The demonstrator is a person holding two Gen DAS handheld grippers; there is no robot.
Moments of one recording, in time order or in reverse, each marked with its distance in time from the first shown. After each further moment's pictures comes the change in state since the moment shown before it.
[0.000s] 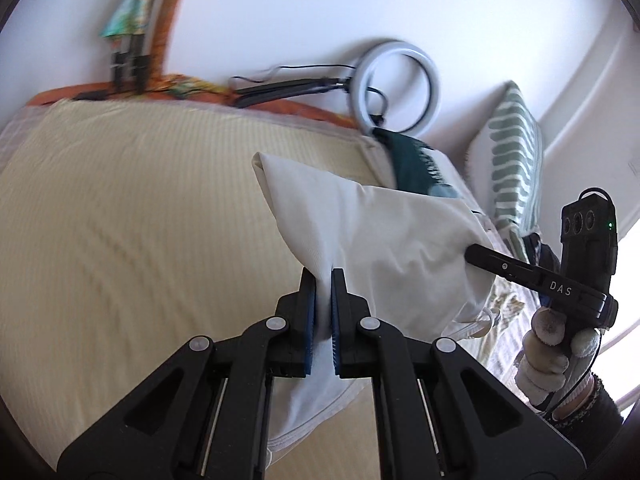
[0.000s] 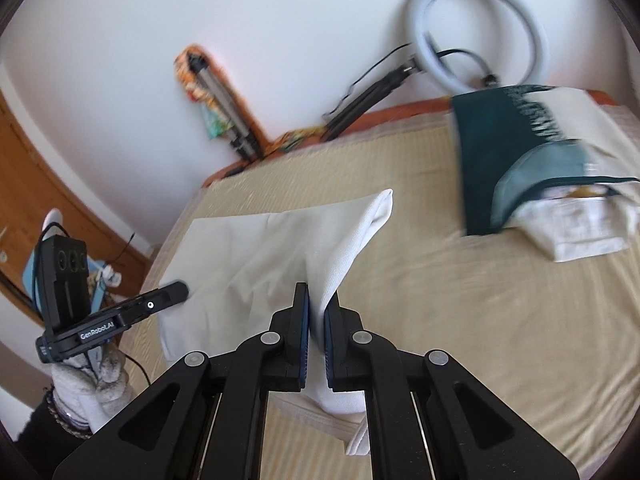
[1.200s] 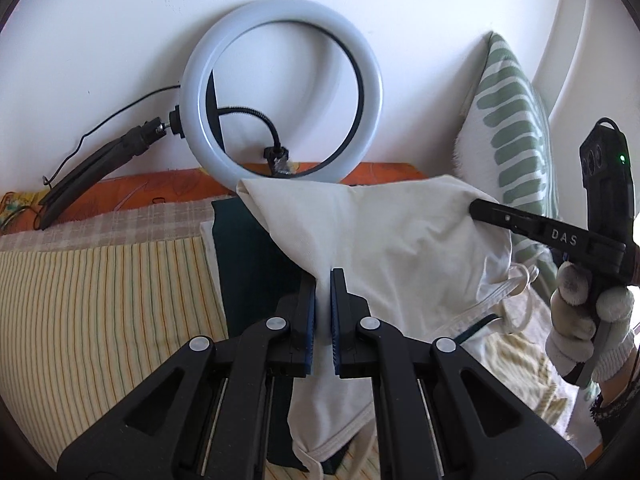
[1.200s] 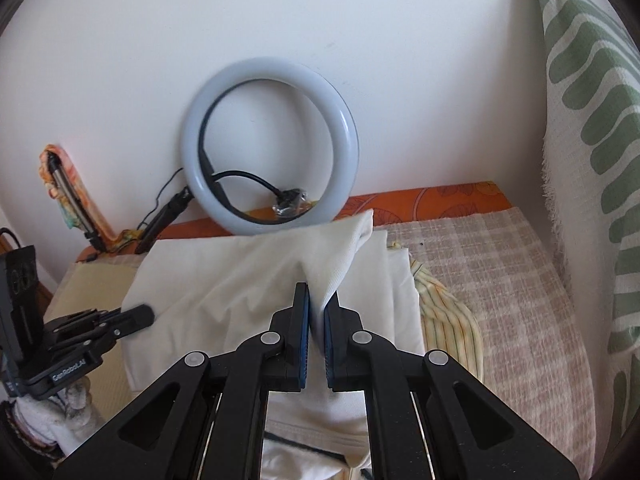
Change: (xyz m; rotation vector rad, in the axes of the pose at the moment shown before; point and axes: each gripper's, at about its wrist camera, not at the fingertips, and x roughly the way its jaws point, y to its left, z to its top) left arm 0.244 -0.176 0.116 0.226 -0.062 0.028; right arm -0.026 -0.228 0.164 -0.066 -0.143 -0.287
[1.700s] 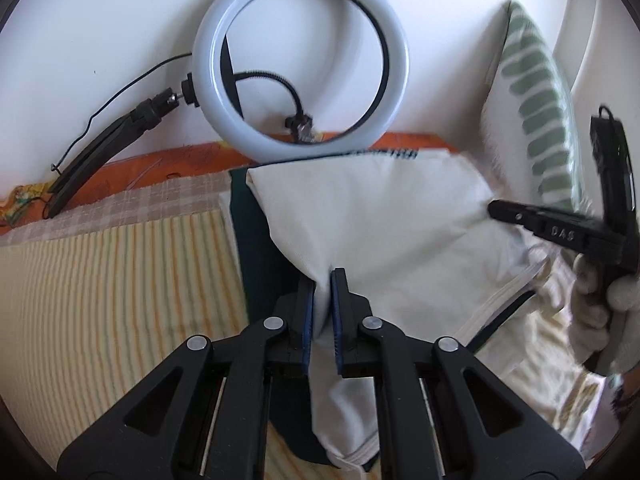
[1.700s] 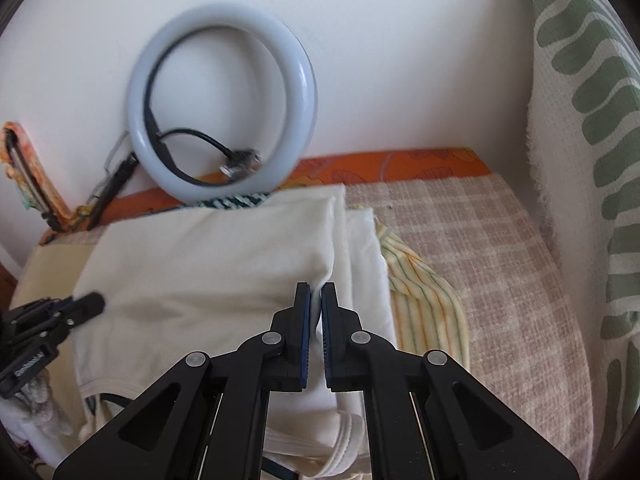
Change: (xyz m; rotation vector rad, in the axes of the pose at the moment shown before) left arm 0.024 0.008 -0.011 0.036 0.095 0.099; right arm 0.037 -0.014 -0.016 -0.003 0.130 -0.172
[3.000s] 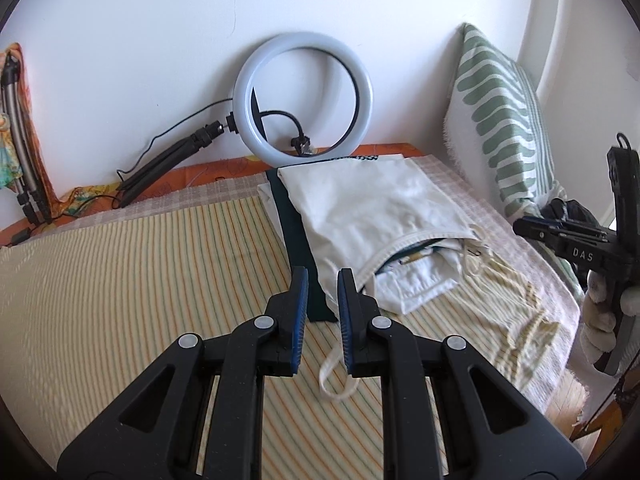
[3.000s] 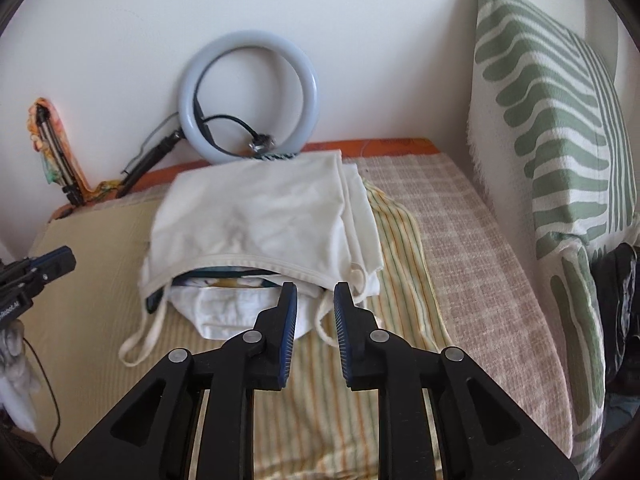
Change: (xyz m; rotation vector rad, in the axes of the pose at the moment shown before) left arm -0.160 0.004 -0.055 0.047 -0.081 -0.029; right arm -0.147 0.049 -0.081 -0.009 -0.083 -0.049
